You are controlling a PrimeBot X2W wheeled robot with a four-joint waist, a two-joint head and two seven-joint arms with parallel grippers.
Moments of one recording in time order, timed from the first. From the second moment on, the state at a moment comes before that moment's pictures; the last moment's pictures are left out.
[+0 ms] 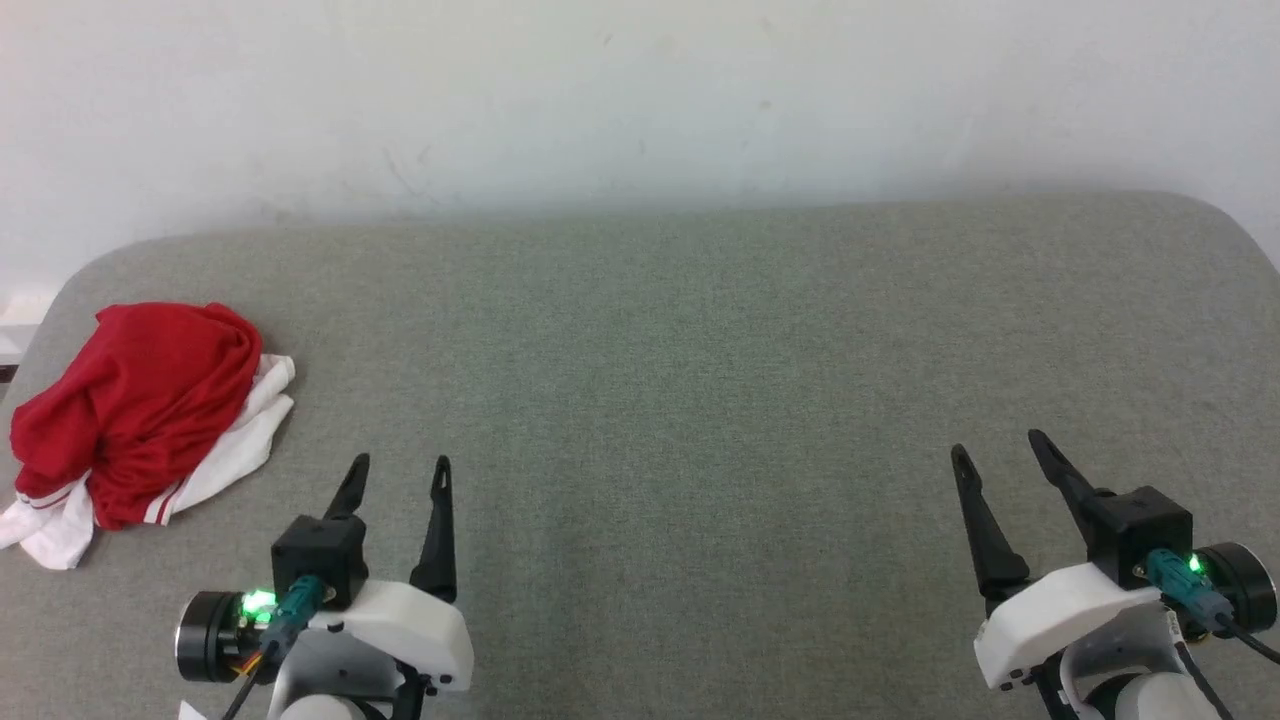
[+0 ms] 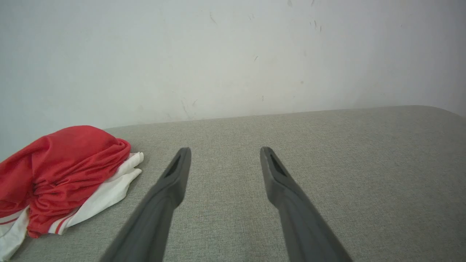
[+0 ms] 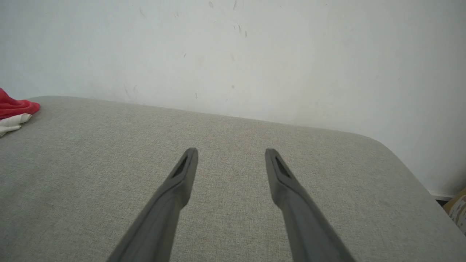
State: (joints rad) left arm -0.01 0.05 -0.02 0.02 -0.01 0.00 -0.01; right arm 0.01 -0.05 0.00 0.01 0.01 0.13 0.00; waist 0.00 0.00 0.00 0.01
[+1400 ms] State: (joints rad) left arm -0.01 0.07 -0.07 0.06 -0.08 0.10 -0.10; right arm 0.01 -0.05 0.01 0.03 0.04 0.13 -0.06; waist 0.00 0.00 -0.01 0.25
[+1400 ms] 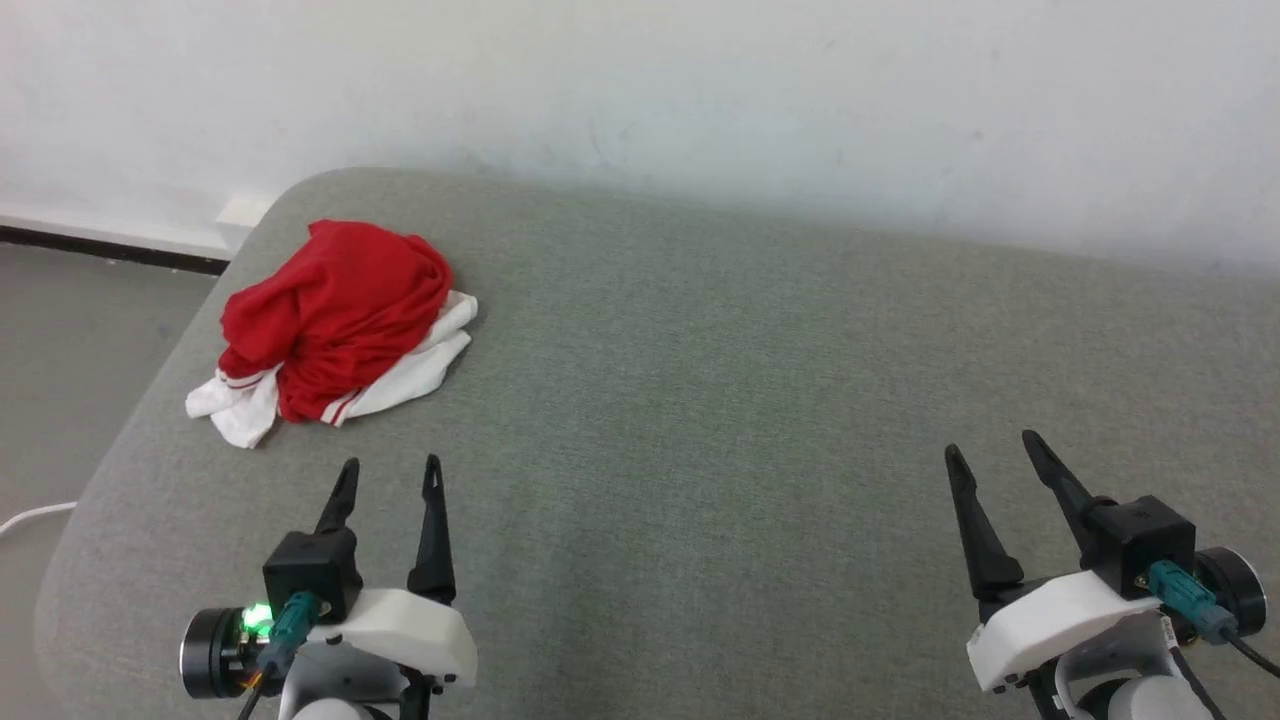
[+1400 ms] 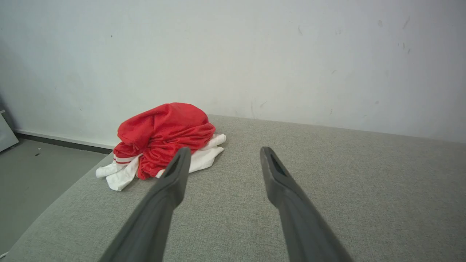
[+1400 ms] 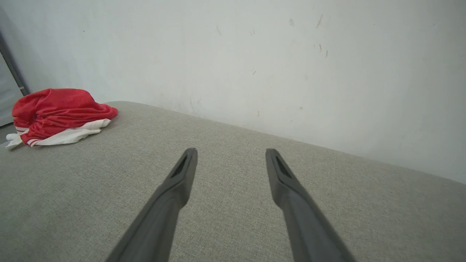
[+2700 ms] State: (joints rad) left arm -0.01 0.10 -0.09 0.07 -0.16 0.19 -0.18; right arm 0.00 -0.05 0.03 0.06 0.07 0.13 -0.12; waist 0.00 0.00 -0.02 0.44
